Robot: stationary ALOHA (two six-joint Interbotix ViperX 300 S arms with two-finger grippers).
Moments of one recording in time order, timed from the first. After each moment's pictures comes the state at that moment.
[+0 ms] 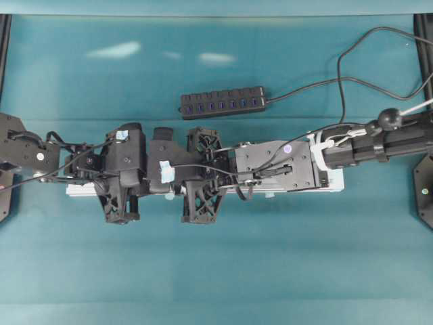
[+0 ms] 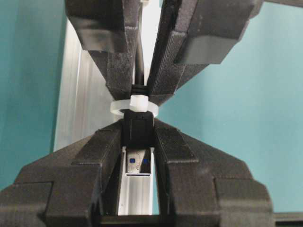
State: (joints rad) left arm 0.02 -0.06 0.94 0.02 -0.18 -0.05; right arm 0.01 0.38 0.19 -0.19 0.36 0.20
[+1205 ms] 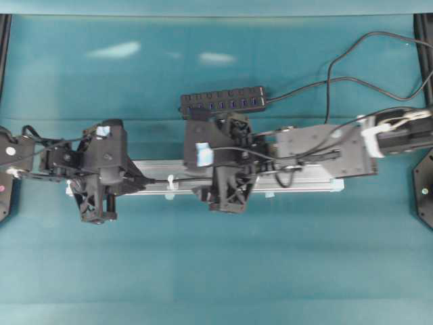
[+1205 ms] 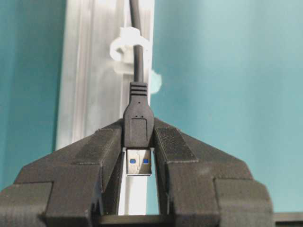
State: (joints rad) left arm 0.02 -0.25 0.98 0.02 0.04 -0.07; right arm -0.02 0.16 0.40 -0.19 0.30 0.20
